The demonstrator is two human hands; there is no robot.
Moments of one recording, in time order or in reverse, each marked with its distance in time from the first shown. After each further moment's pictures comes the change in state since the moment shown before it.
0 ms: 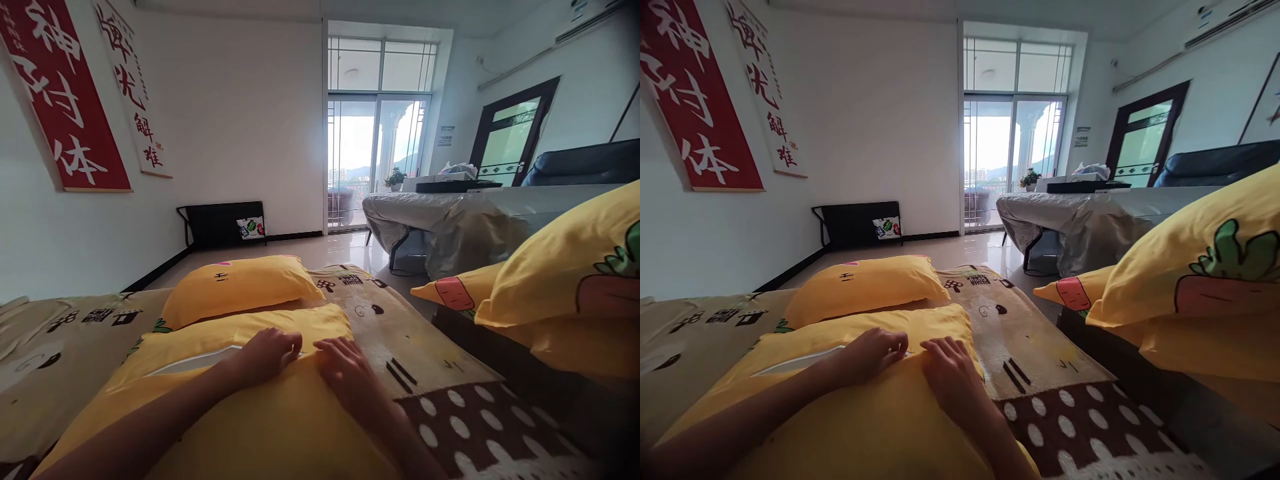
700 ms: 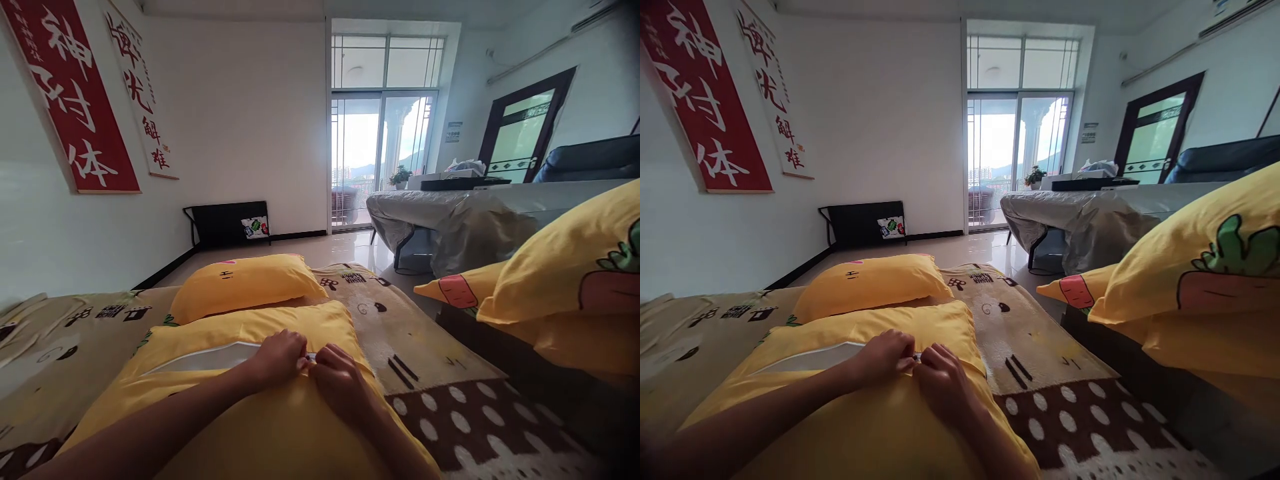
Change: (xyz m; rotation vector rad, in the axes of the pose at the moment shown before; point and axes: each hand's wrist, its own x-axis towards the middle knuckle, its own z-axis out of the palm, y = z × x) left_hand 0.006 0.035 0.005 0.057 -0.113 -0.292; right_hand -0.005 -0.007 0.029 -0.010 0.262 -0.272
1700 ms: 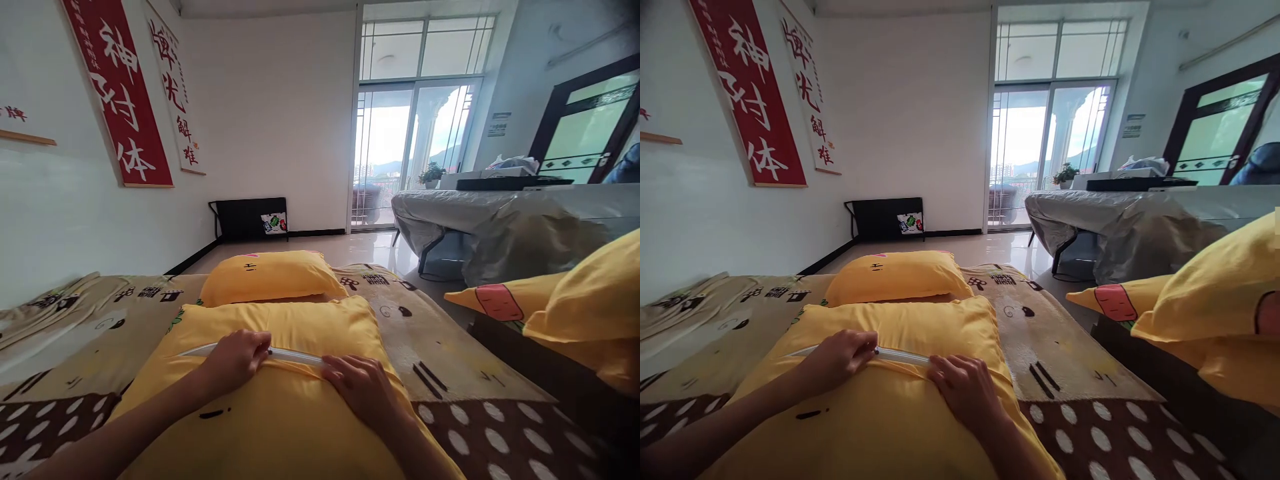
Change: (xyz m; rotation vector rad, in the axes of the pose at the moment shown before) left_hand -0.084 -0.078 -0.015 -0.100 0.133 -0.180; right_hand -0.005 -0.009 0.002 -0.030 -0.214 0.171
